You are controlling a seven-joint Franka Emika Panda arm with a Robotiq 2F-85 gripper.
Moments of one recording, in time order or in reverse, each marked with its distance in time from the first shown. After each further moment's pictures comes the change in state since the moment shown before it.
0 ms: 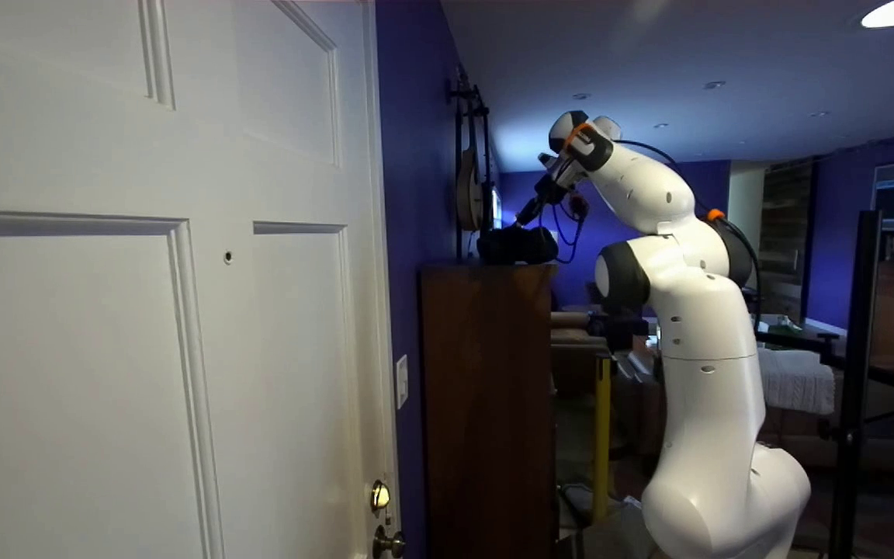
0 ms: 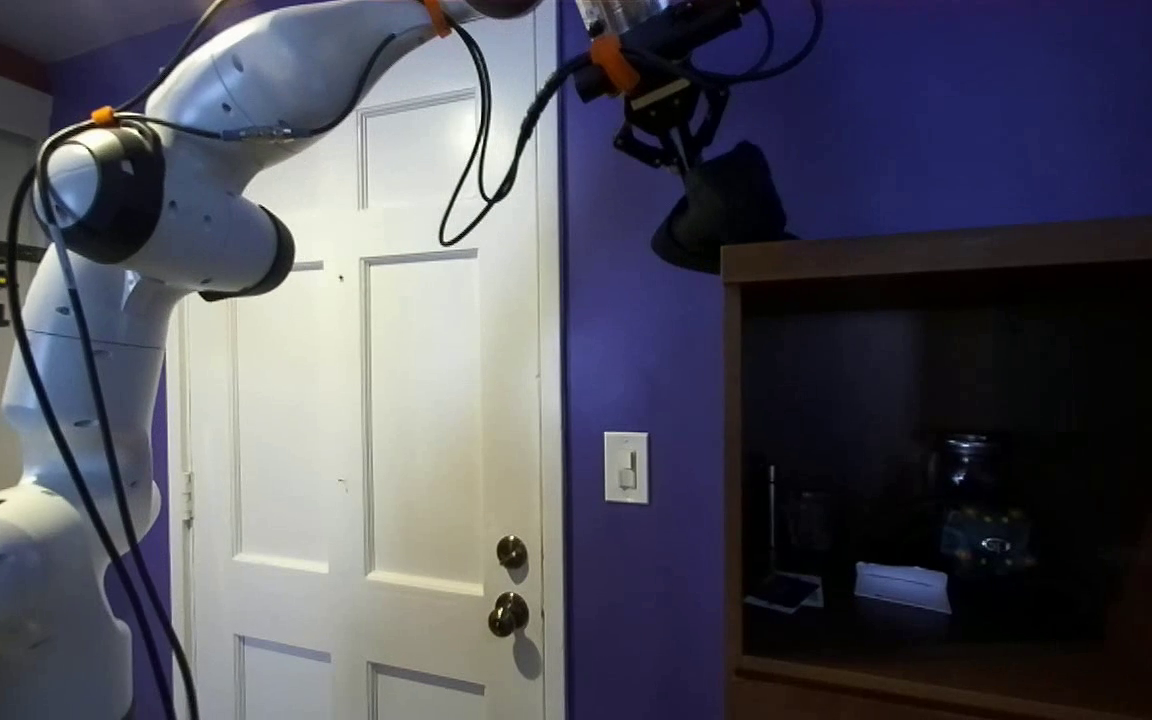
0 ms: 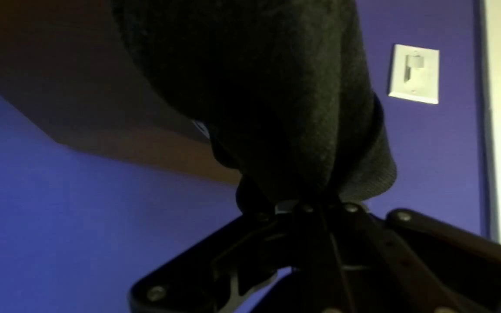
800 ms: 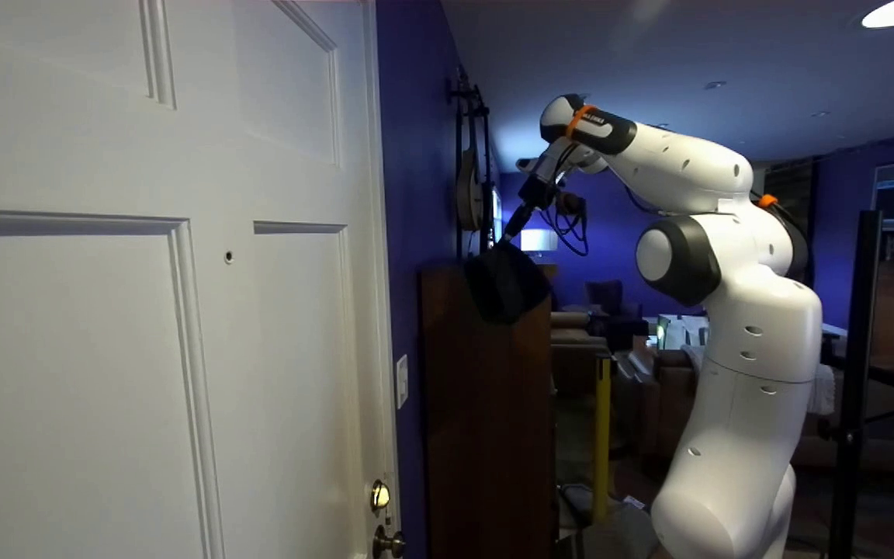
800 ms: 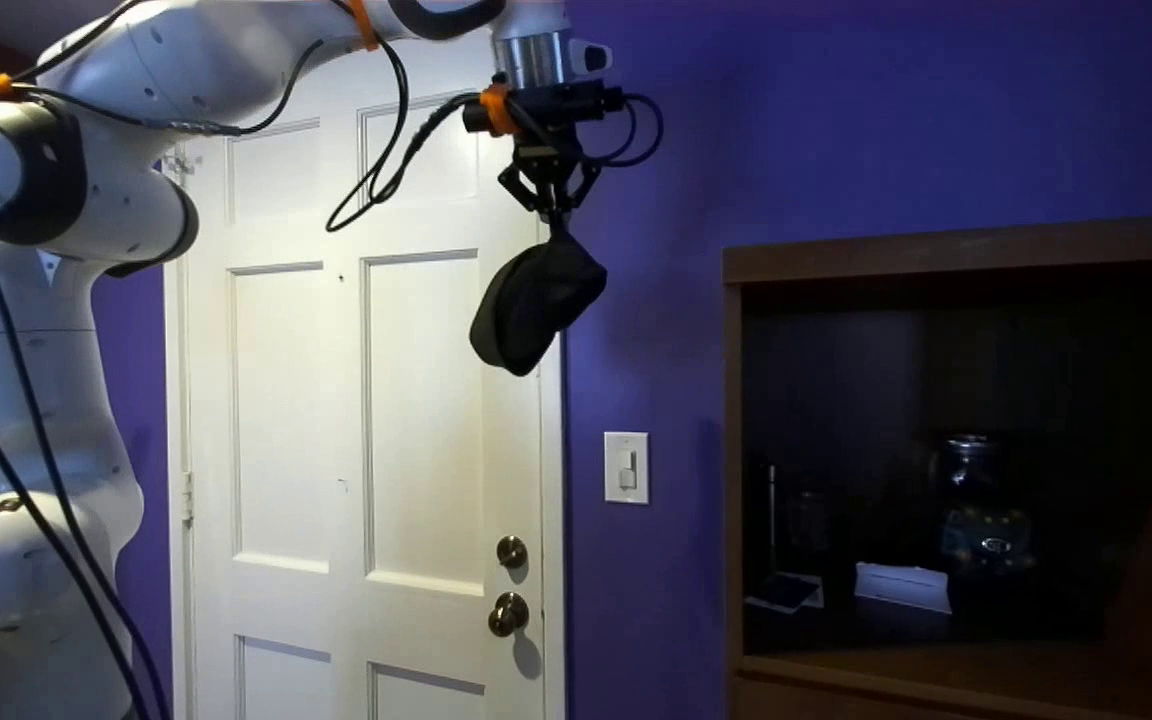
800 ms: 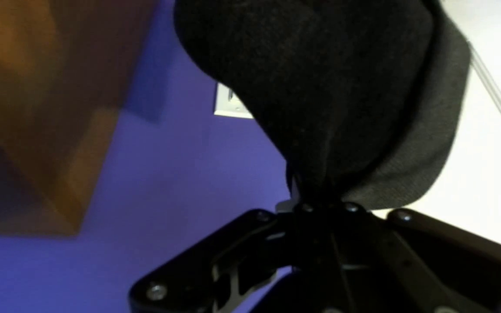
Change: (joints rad) arm 0.178 -0.301 0.121 -0.315 -0.247 -0.171 0.168
